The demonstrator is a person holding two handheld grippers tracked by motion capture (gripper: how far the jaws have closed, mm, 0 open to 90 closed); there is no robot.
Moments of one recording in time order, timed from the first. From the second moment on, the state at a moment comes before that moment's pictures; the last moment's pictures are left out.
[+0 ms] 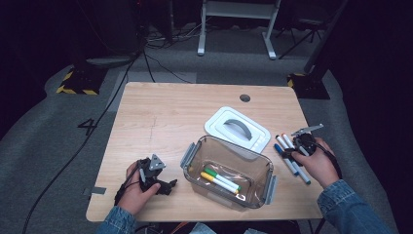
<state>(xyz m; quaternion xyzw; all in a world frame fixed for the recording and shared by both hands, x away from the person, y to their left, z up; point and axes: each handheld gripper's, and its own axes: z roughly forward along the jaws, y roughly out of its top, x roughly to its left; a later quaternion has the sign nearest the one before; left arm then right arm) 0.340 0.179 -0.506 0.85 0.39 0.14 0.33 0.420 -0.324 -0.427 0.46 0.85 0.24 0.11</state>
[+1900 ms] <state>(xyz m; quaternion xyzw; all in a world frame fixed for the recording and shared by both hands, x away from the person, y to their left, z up) 0.340 0.179 -0.506 0.85 0.39 0.14 0.33 0.388 -0.257 -0.336 0.37 0.87 0.33 0.09</state>
